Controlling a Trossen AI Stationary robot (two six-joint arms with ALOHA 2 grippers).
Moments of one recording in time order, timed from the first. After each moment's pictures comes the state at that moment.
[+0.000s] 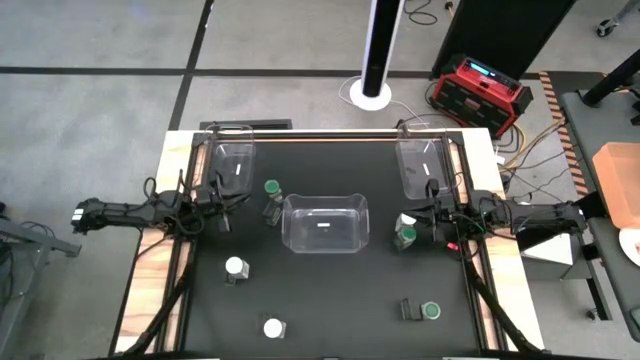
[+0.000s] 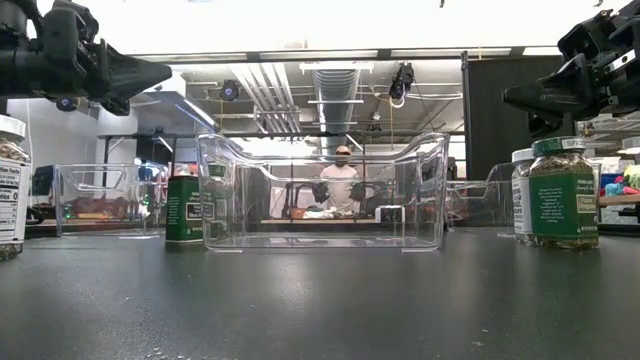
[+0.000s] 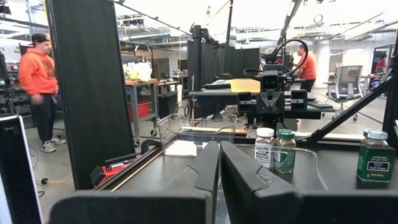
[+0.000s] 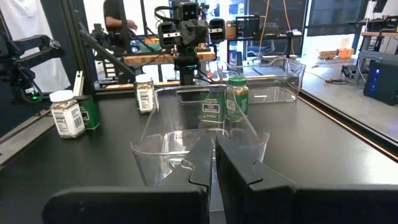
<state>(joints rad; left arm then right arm) -0.04 0.11 0.02 0.26 -0.33 0.08 -0.02 0.06 0.01 0.01 0.00 0.05</state>
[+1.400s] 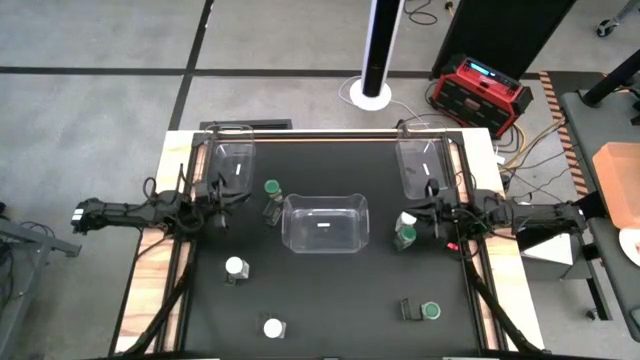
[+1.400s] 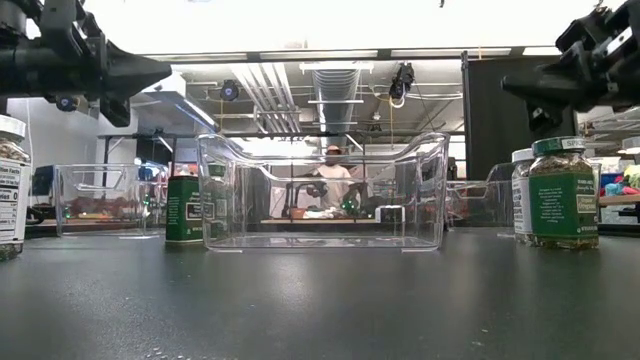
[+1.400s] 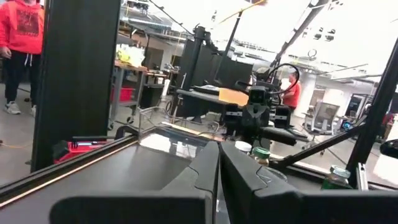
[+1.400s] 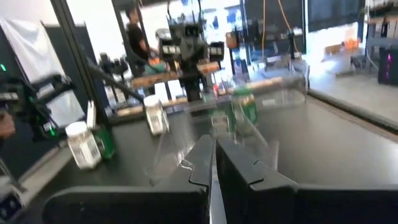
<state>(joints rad) -0.04 0.11 0.02 0.27 -0.32 -0.19 -0.02 0.06 0.01 0.09 0.00 0.20</state>
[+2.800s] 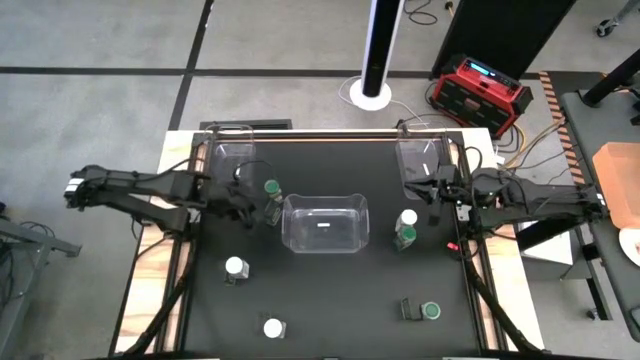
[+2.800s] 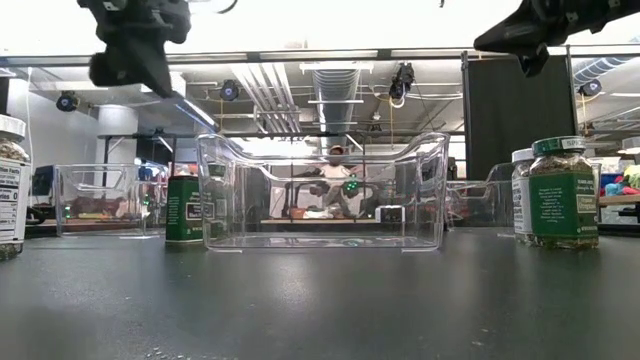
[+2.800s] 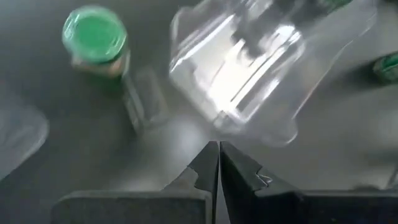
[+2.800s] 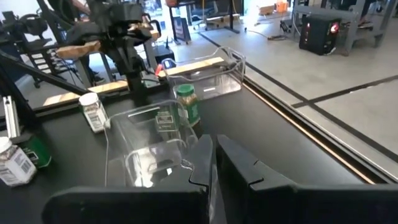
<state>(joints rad) -0.08 1.08 0.99 -0.95 -0.14 -0.88 -0.02 0.56 0.55 -0.27 0.24 0.18</state>
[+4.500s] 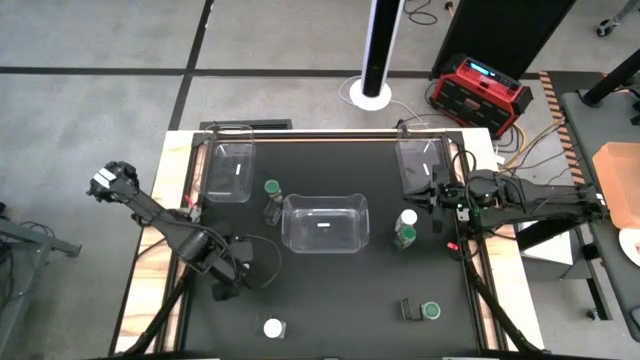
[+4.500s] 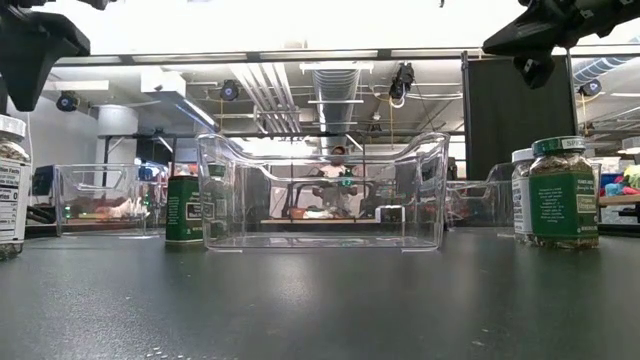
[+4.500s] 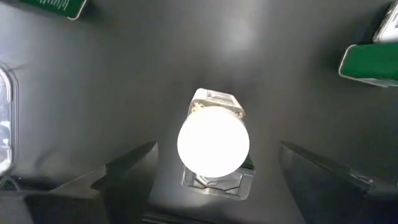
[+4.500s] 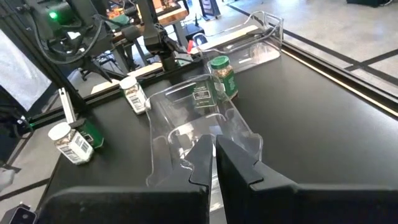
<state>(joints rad) -0.61 1.37 1.12 -1.25 -0.09 -0.82 -0.02 0.56 0.54 -0.32 0.08 0.34</state>
